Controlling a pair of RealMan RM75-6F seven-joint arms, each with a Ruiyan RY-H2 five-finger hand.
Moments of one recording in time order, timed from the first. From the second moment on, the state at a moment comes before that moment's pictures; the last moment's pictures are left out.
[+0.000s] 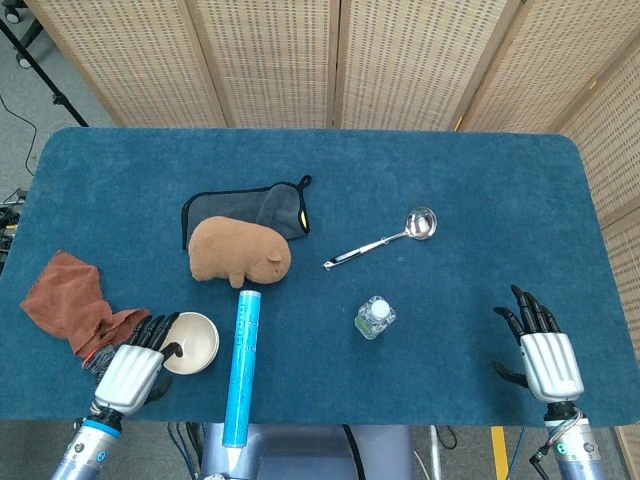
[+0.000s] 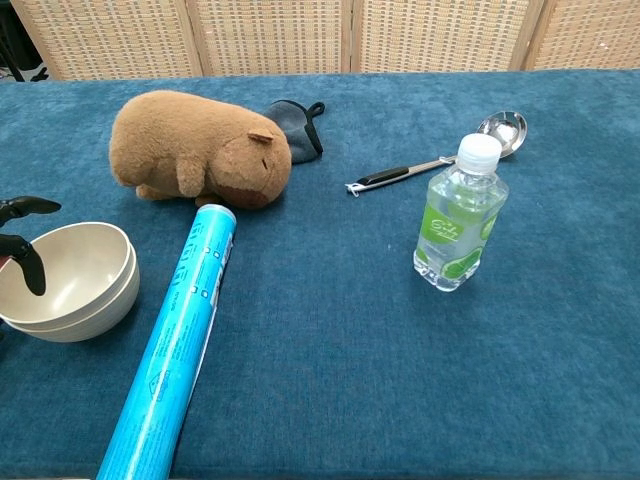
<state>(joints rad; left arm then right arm) -0.20 -1.32 0.09 -1.90 1.45 1.28 0.56 0.11 -1.28 0.04 -1.61 -1.54 1.46 -0.16</state>
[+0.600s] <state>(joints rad) -0.18 -1.37 0.09 -1.83 1.50 1.32 0.57 0.11 -1.28 0.04 -1.61 -1.54 1.46 -0.17</state>
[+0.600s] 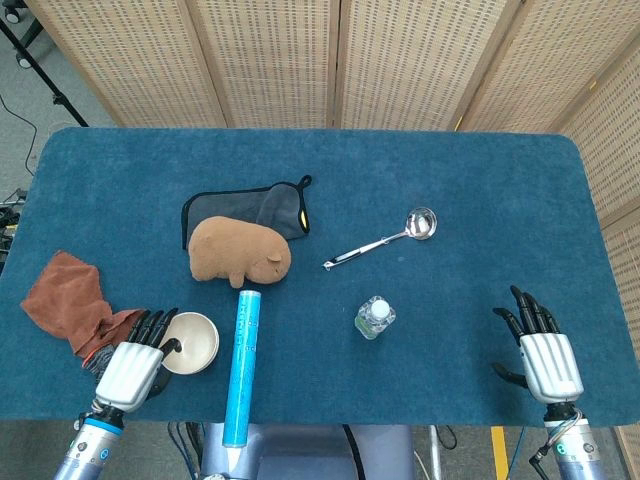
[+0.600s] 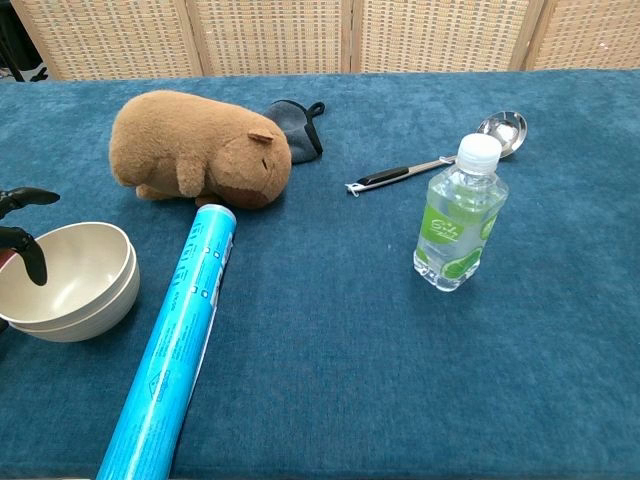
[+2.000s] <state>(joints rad) -0.18 -1.39 0.06 -1.81 1.52 1.34 0.57 0.11 -1.27 0.04 -1.61 -1.54 1.46 -0.17</state>
